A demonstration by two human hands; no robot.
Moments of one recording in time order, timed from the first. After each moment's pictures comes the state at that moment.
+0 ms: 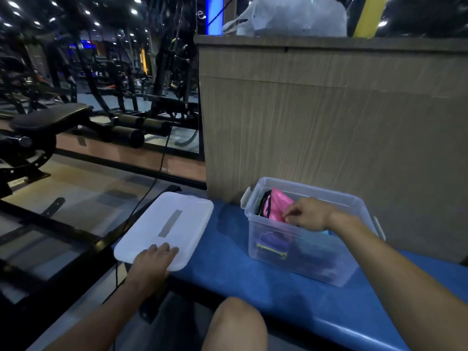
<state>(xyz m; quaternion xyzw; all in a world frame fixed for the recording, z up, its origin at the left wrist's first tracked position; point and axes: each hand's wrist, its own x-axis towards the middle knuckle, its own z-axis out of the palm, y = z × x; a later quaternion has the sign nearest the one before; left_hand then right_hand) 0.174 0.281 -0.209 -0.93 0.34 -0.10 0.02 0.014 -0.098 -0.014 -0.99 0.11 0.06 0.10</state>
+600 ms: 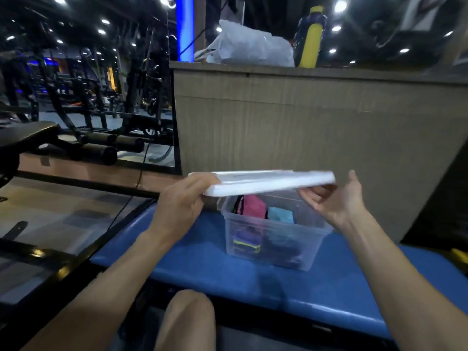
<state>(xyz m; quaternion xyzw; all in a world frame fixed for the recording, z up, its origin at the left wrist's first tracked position) 0.067 0.201 -0.001 -0.67 0.52 -0.39 -0.36 -0.100 -0.092 0.038 -0.35 0.21 -0.31 0.86</state>
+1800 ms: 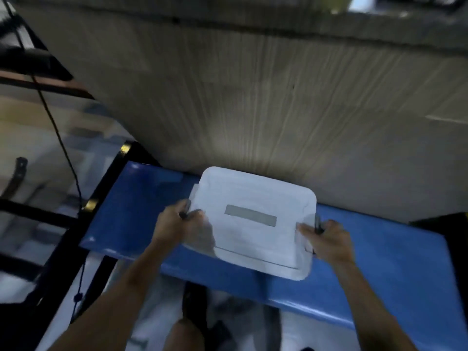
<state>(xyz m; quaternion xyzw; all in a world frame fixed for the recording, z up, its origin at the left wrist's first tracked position) 0.164 0.039 -0.008 -0.91 0.11 0.23 -0.33 -0.056 -0.245 -0.008 -0.76 0.53 0.08 0.36</state>
